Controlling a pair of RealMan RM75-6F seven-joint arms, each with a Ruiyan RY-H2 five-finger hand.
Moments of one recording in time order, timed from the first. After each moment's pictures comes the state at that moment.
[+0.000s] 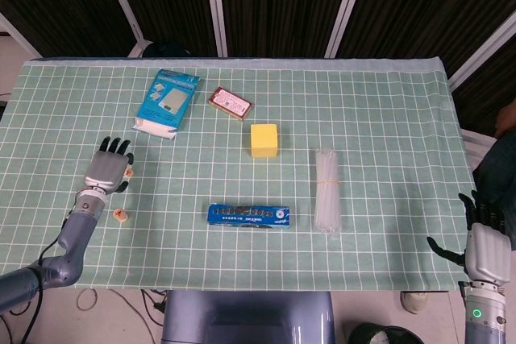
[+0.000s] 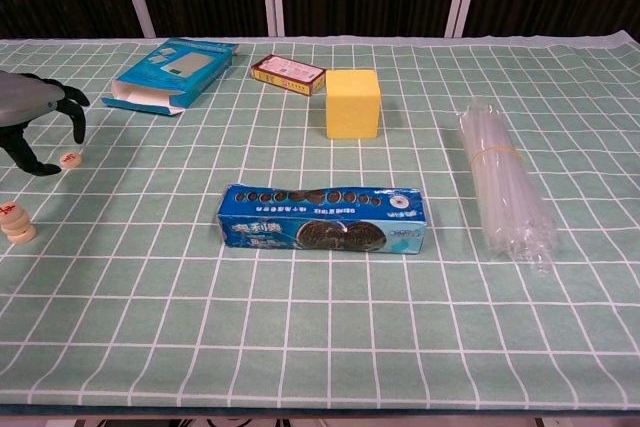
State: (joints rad) left arm -0.68 -1.47 -0.14 -1.24 0.91 0.84 0.60; right arm 0.04 -1.24 0.18 -1.79 -1.17 1.50 -0.22
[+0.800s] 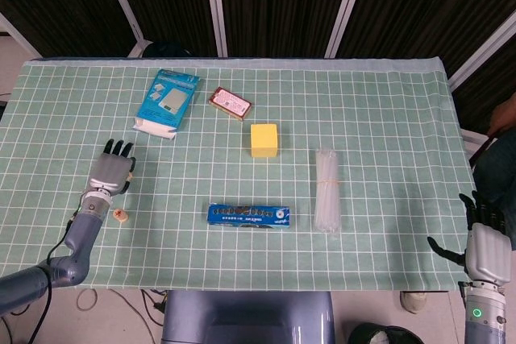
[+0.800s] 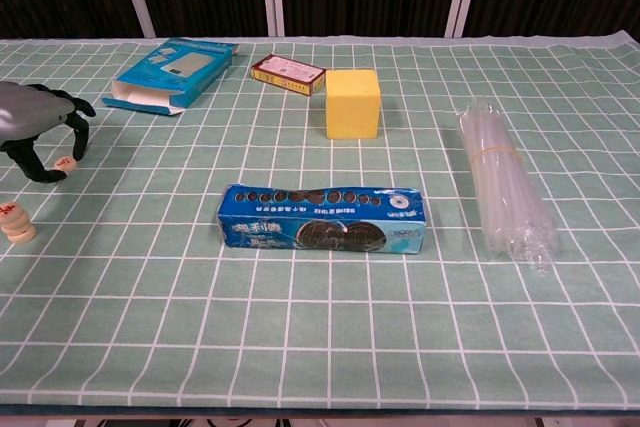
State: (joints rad) left arm -0.70 -1.52 -0.10 -1.18 0.89 0.86 0.62; right arm 0.04 -1.24 0.18 -1.79 -1.15 1.50 -0.22
